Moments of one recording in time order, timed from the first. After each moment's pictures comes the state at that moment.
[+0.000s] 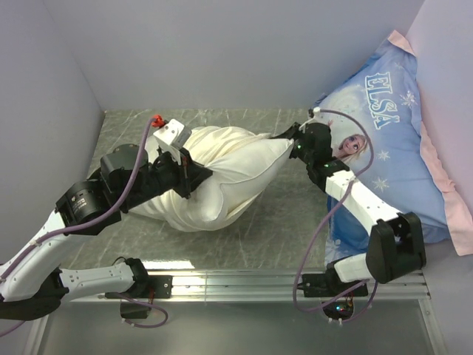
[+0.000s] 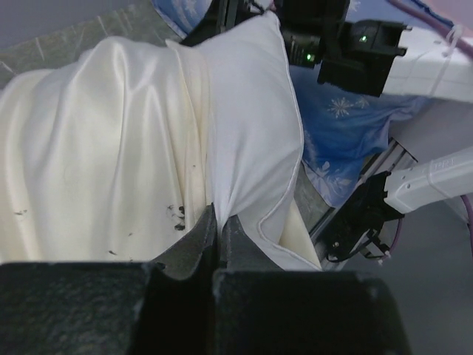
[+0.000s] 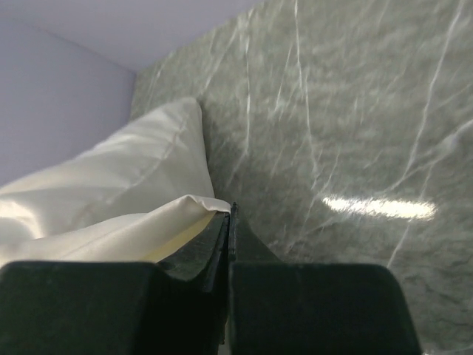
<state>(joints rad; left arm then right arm) -0.97 0.98 1.51 -0.75 -0.09 -0.32 0.31 1.37 1.00 0.07 -0.12 0.75</state>
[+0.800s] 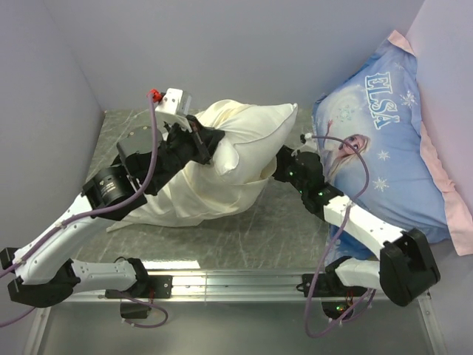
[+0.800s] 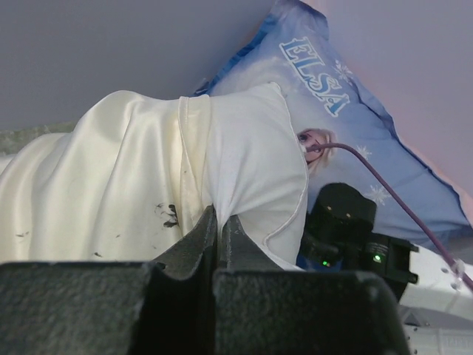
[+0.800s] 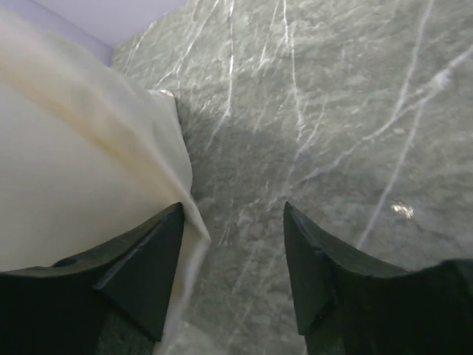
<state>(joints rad) -0.98 1.12 1.57 -0.46 -0.35 -0.39 0.49 1.23 0.71 0.22 0.05 0.75</state>
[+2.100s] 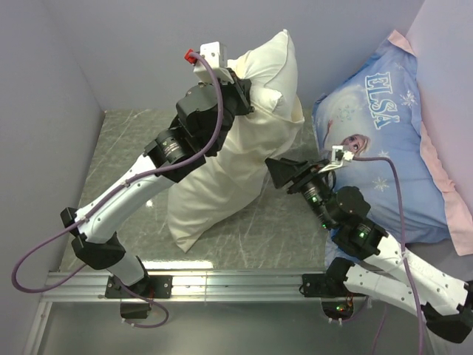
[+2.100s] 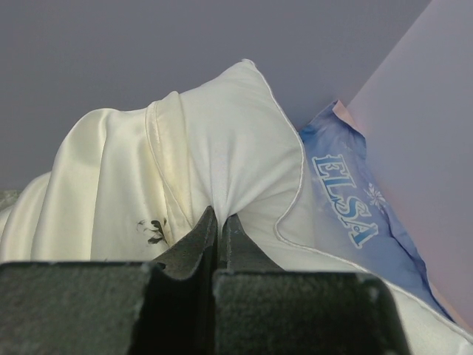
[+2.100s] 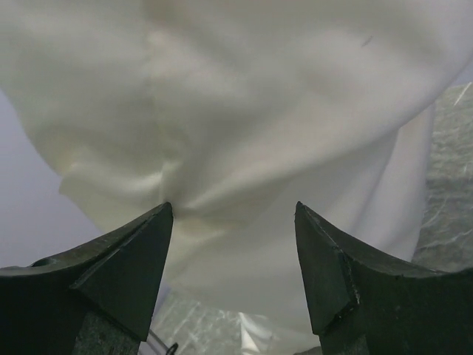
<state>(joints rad) -0.98 1.58 2.02 -0.29 -0.66 -0.36 0.85 0.69 0.76 0.10 0.38 0.66</state>
